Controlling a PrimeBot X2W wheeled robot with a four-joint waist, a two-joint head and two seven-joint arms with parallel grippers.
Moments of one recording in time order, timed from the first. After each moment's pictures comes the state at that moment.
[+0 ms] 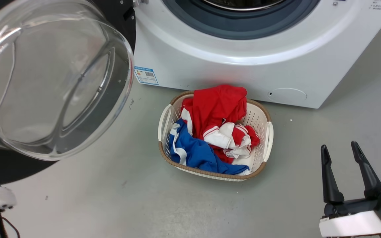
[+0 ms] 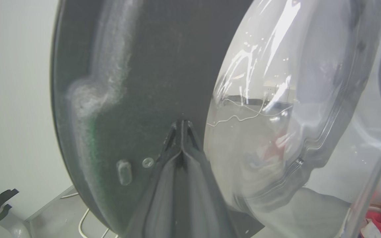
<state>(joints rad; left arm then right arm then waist) -0.10 0.35 0.29 0.17 -0.31 0.13 -0.27 0.06 -0.05 -0.05 -0.09 0.03 0.13 -0.26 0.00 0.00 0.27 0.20</state>
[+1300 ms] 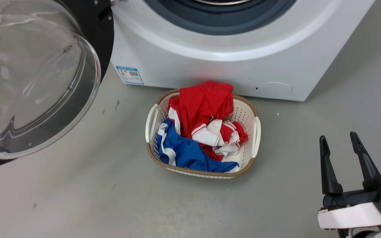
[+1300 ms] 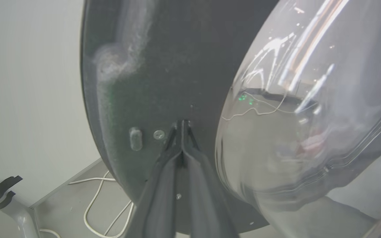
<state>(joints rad) -0.36 0.45 0.52 0.59 -0.24 -0.08 -0.27 0.01 -0.05 -0.04 -0.08 0.03 0.13 -0.26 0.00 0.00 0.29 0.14</state>
